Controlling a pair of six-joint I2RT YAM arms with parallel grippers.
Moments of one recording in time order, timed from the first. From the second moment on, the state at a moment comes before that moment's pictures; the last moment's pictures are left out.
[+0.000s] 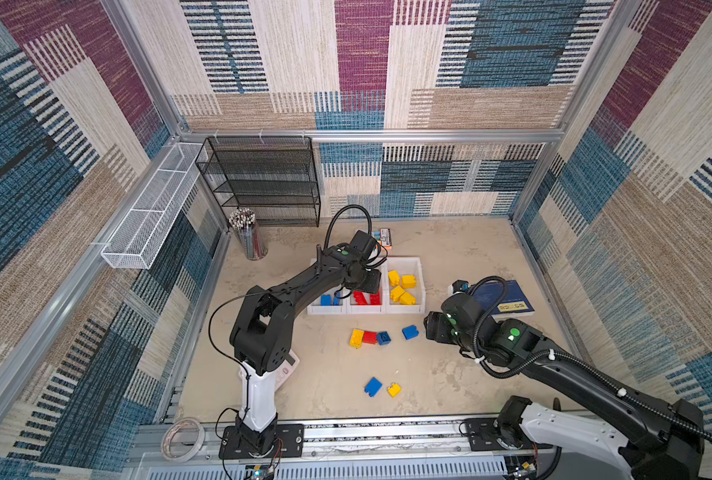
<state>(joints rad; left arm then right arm) -0.60 1.96 1.60 -0.73 0.09 -0.28 0.77 0.99 0.82 -0.76 0.28 0.80</state>
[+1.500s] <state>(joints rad) -0.52 1.24 0.93 -0.64 0.03 -0.40 0.79 1.43 0.89 -0.49 0.07 0.68</state>
